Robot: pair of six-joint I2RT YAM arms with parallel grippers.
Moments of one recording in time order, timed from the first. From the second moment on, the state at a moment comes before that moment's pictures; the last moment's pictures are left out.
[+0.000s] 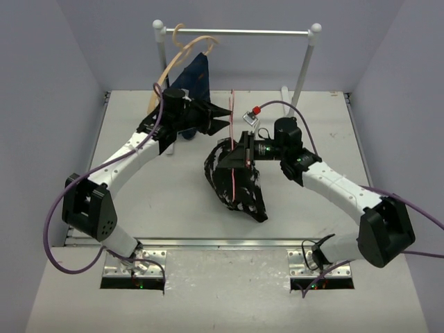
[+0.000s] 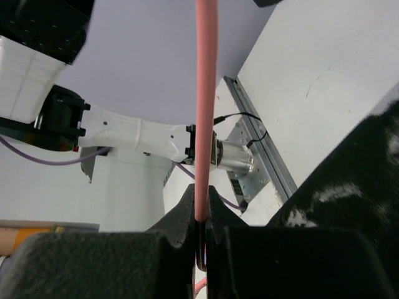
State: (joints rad) left arm -0.40 1.55 1.31 -0.14 0.43 -1.53; right arm 0.53 1.36 0.90 0.25 -0.89 0.93
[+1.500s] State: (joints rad) left arm -0.23 0.79 0.79 -0.43 0.68 -0.58; right arm 0.14 2.12 2.12 -0.31 -1.09 0.86
